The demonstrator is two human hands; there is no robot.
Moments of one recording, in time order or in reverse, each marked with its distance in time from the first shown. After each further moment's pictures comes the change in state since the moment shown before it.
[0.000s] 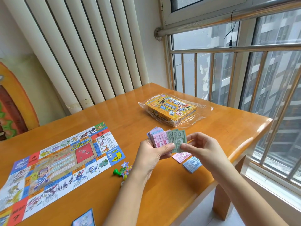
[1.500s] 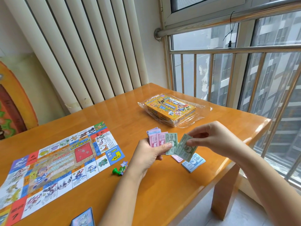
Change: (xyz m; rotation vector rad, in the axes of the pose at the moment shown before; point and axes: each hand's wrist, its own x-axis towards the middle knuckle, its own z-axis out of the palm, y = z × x) left_hand 0.000 0.005 -0.010 0.185 -0.020 -0.013; right_hand 0.016 -0.042 -0.034 -0.401 -0.237 -0.081
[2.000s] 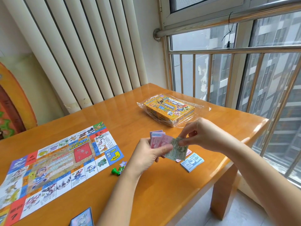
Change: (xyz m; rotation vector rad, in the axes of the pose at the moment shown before) left_hand 0.001 -0.001 -0.004 0.124 -0.065 0.084; right_hand 0.016 -0.011 0.004 -0.405 -0.112 -0.117
